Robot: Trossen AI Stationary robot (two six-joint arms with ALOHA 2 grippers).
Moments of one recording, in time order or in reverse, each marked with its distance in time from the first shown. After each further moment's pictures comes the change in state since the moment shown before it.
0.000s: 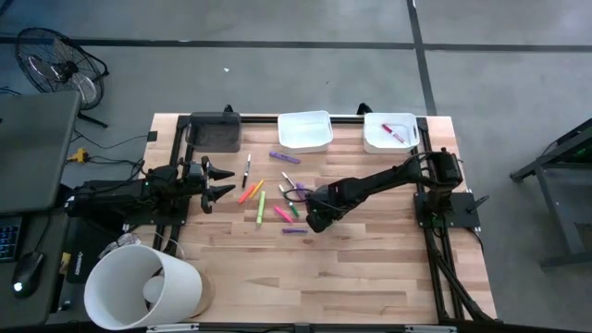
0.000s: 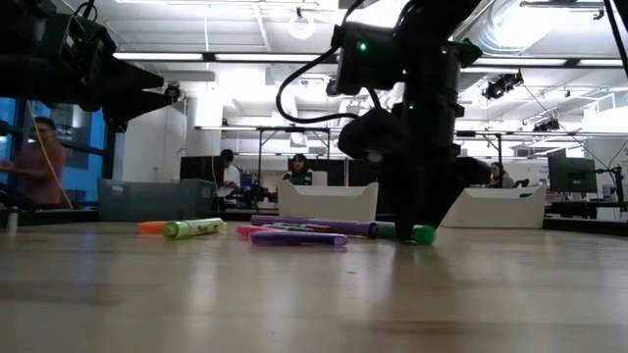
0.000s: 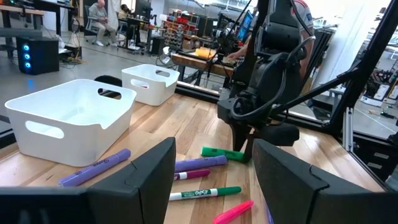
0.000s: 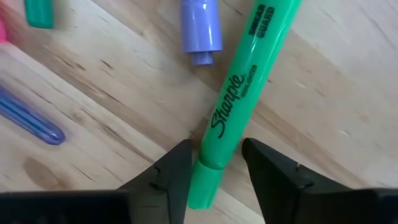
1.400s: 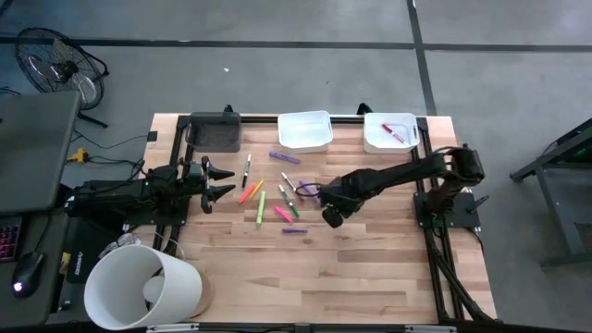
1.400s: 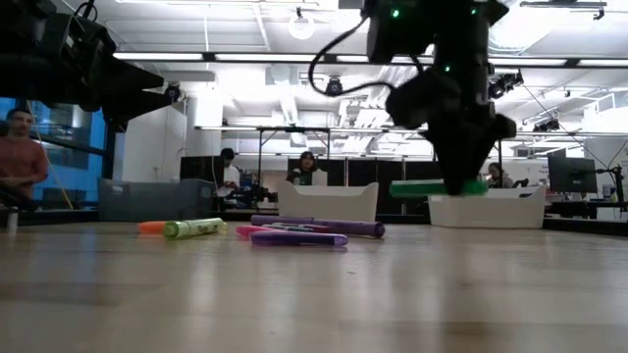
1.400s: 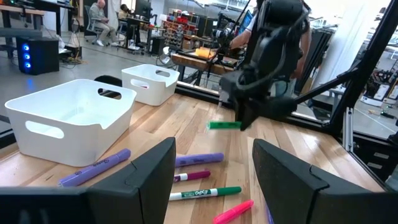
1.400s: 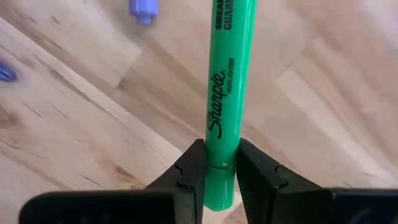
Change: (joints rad) left arm 0.000 0.000 0.000 0.000 0.000 0.000; right arm -0.016 -0.226 -0.010 -0.227 0.033 -0.087
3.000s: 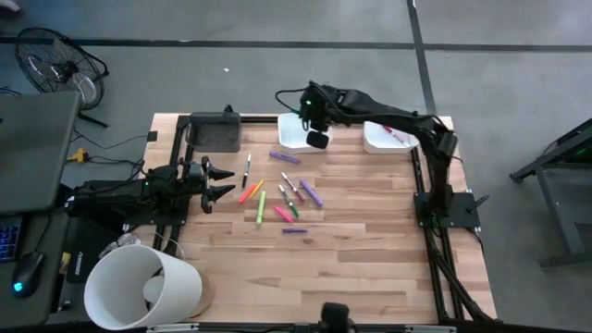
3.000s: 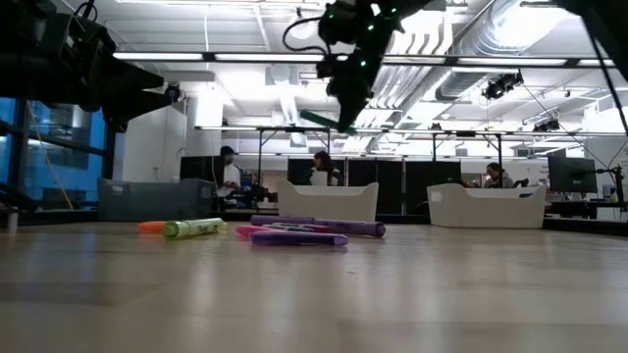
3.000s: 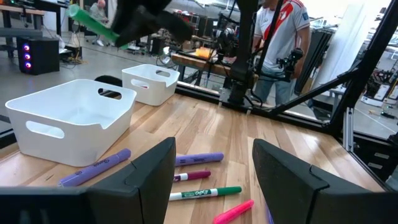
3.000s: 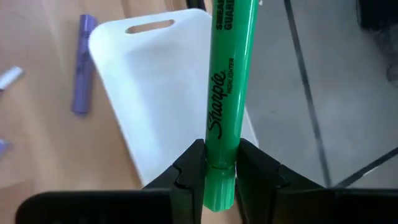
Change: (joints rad) left arm 0.000 0.000 0.000 0.000 -0.001 0.000; right arm -0.504 0.234 0.686 0.037 0.233 -1.275
